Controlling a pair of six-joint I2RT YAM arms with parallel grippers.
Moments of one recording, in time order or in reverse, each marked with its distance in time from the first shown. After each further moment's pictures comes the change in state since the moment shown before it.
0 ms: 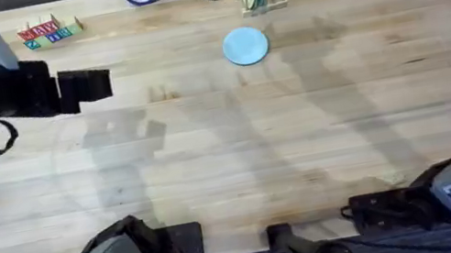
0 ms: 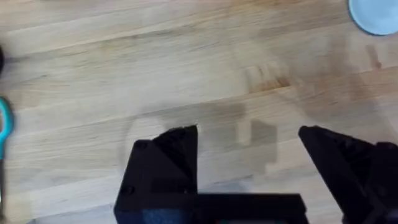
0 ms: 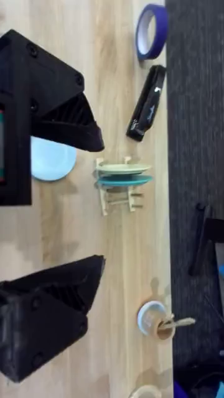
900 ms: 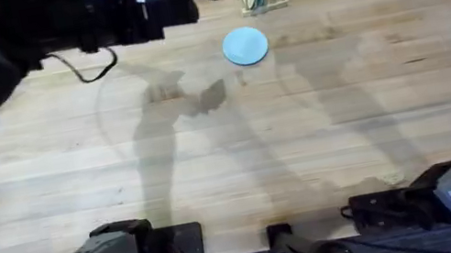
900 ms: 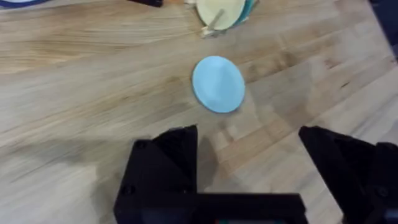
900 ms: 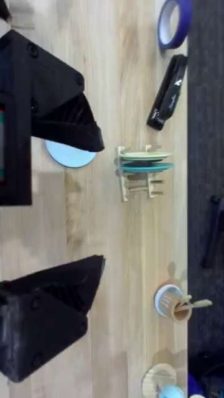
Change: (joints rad) left arm -0.467 0.223 0.003 0.437 0.231 -0.511; right arm 0.000 -0.102 0.001 -0.159 0.000 0.000
